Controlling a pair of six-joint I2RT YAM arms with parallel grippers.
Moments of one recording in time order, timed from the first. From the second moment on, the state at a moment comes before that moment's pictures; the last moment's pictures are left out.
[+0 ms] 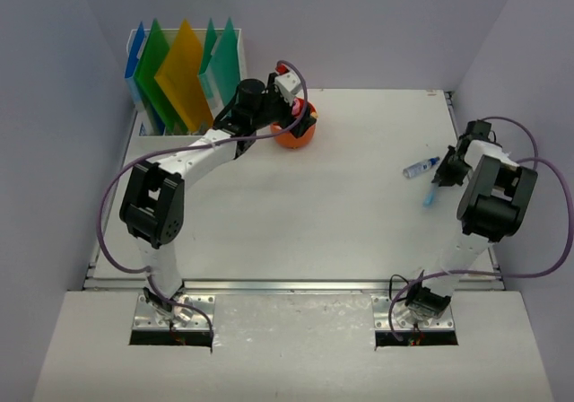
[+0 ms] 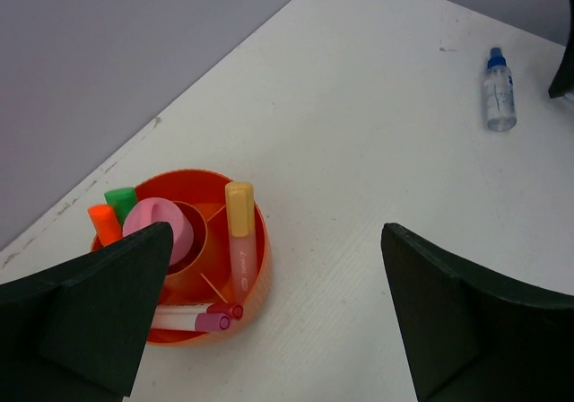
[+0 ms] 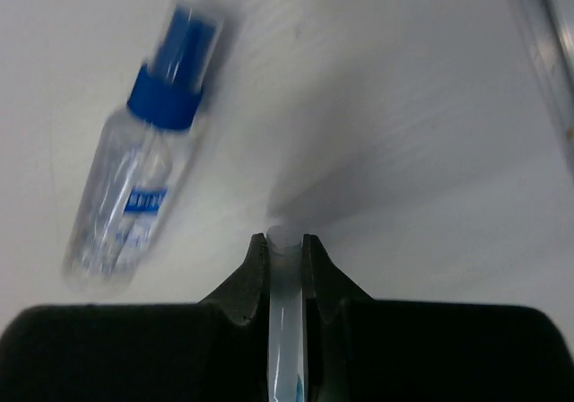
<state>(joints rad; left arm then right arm) -0.44 1.87 1.47 0.19 0.39 0.14 -0.42 1.94 1.26 -0.48 -0.04 0.20</state>
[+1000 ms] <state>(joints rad) -0.80 1.40 0.81 0.43 0.71 1.12 -0.06 1.64 0.83 0.39 -1.24 1.19</state>
